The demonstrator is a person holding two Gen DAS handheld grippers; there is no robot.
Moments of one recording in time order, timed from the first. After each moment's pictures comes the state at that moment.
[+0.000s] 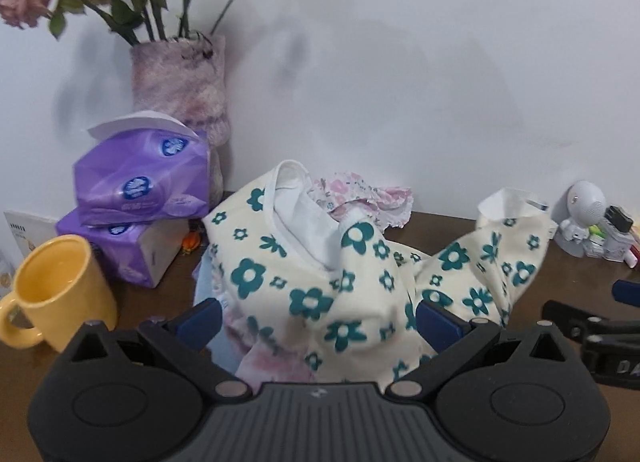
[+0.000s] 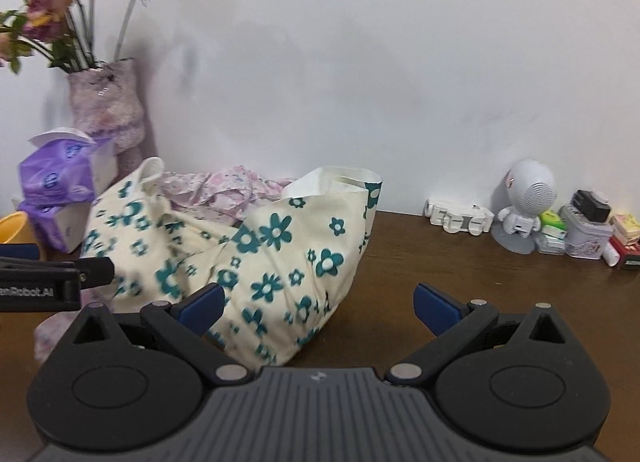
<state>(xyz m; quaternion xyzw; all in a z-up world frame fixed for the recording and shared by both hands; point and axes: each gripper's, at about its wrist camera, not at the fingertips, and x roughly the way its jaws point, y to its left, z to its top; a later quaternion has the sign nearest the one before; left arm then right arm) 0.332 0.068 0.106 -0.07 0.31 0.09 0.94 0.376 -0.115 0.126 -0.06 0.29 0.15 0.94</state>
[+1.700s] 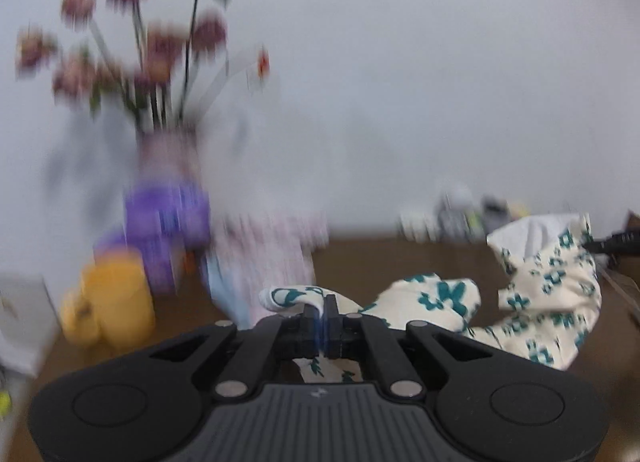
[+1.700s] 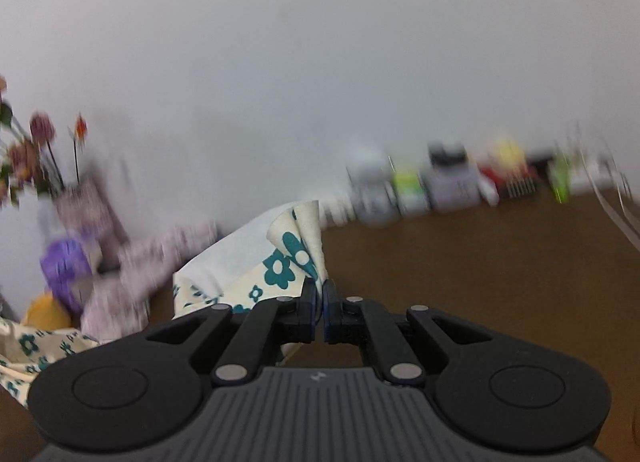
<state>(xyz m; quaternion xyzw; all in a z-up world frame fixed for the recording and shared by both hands) 0.106 0.079 0.137 -0.03 0.23 -0.06 0.97 0.248 -0.378 0.145 0.10 0.27 0.11 0.95</state>
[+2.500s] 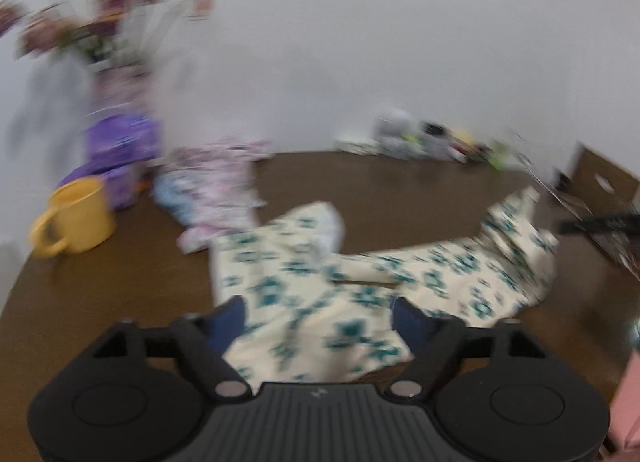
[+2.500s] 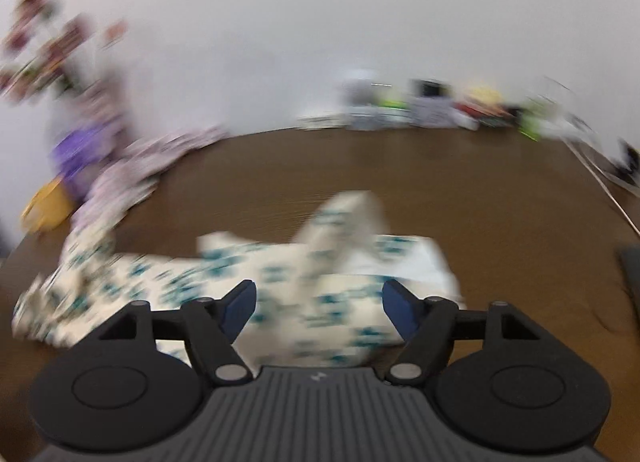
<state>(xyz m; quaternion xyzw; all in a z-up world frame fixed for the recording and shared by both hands) 0.029 0.046 0.100 0.03 0.29 -0.14 0.94 0.117 -0.363 0.114 0.00 0.32 0.14 0.94</state>
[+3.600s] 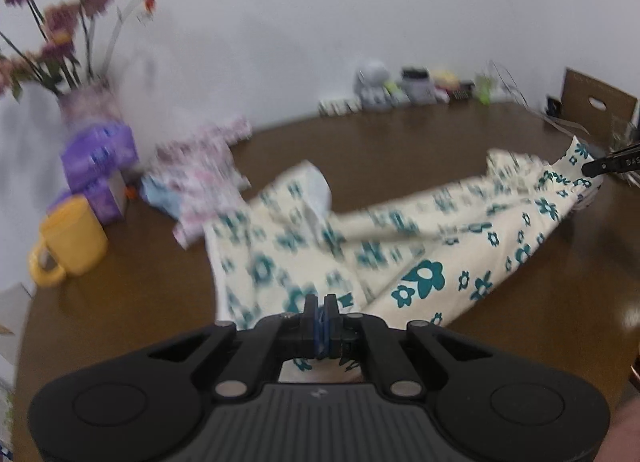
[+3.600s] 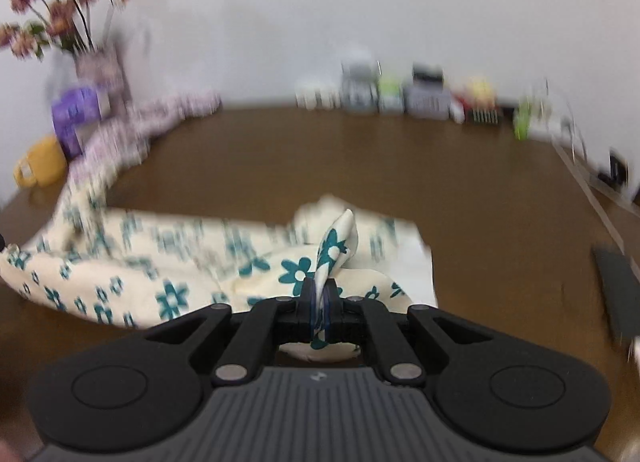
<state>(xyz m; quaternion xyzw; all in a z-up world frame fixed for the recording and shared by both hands) 0.023 0.027 0.084 0.11 0.34 -0.15 0.92 0.104 -0.390 0.100 -0.02 0.37 0.10 0.92</state>
